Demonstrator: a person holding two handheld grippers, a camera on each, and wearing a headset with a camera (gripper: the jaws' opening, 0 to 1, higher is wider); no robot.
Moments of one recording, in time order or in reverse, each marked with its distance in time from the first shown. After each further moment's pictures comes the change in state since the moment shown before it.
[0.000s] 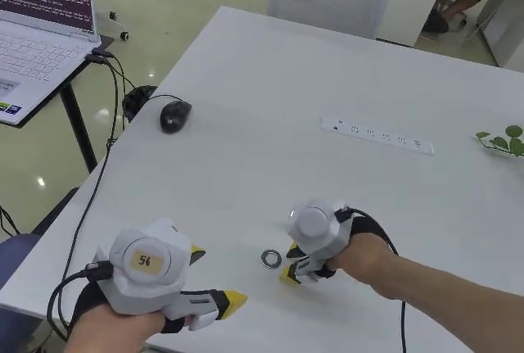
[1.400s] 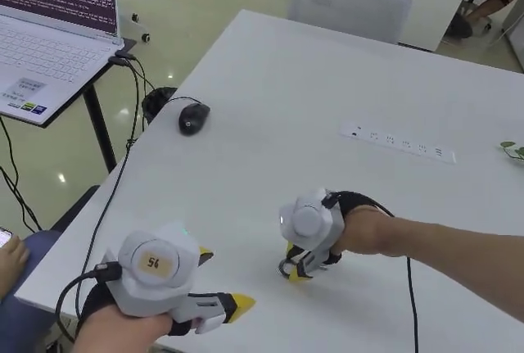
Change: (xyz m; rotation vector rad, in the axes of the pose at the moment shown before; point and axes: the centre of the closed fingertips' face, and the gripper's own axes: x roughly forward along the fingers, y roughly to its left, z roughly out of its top) left arm -0.006 0.008 -0.003 -0.011 0.002 0.021; right arm 0.007 0.005 0.009 -0.371 0.115 0.164
